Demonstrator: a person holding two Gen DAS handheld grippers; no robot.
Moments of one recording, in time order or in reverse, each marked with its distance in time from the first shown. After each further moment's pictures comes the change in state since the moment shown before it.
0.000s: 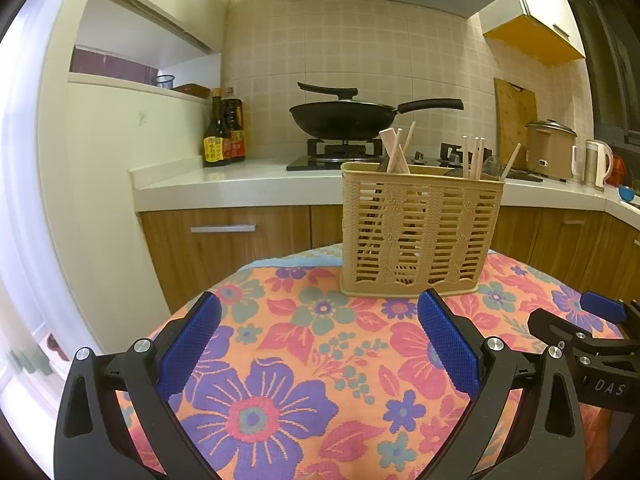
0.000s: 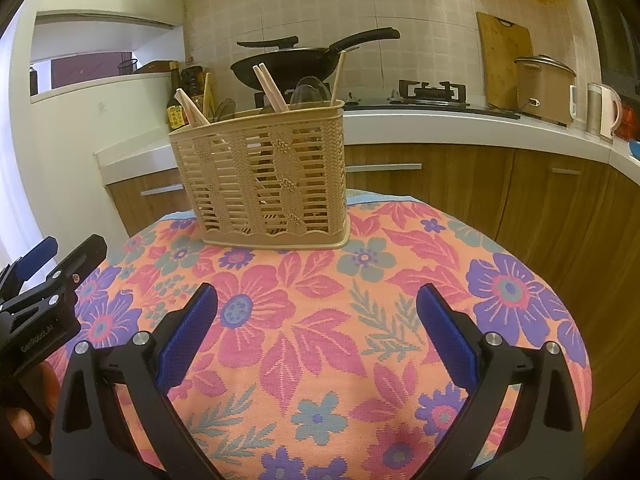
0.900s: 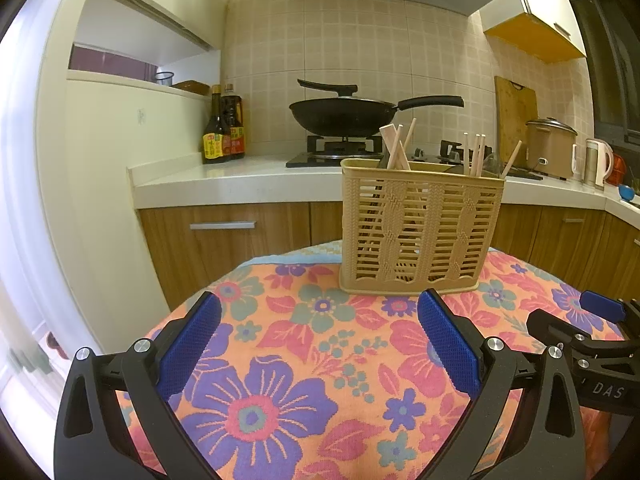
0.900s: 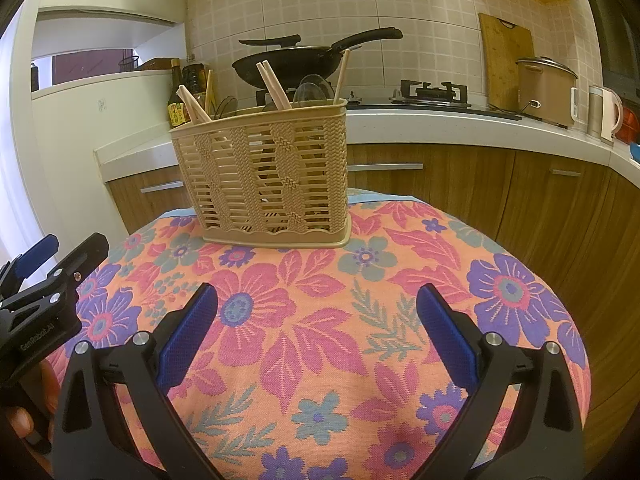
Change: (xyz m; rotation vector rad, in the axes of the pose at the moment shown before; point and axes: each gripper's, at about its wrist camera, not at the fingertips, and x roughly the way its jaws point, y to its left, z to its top) left arm 0.002 0.000 0.000 -0.001 0.011 -0.001; right arm 0.001 0.000 0.000 -0.007 0.003 0.000
